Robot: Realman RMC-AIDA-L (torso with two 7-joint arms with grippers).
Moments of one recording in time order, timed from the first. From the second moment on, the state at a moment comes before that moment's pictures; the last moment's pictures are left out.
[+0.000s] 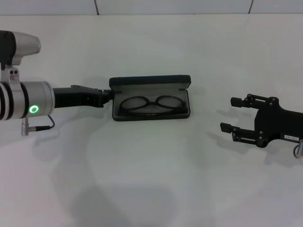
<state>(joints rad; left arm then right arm) -0.45 -2.09 1.03 0.78 1.99 1.09 -1.95 0.49 2.03 -1.00 -0.43 -1.63 -1.38 0.87</state>
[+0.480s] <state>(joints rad) -0.50 -2.09 1.03 0.75 1.98 1.05 -1.92 0.49 2.03 -1.00 -0.43 -1.63 -1.38 0.87</state>
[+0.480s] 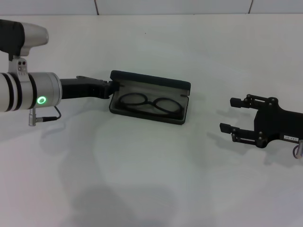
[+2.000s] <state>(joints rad) -0.35 -2.09 1.56 1.20 1.92 0.75 -2.34 0.49 2.03 -0.99 -0.43 -1.62 -1.36 0.87</state>
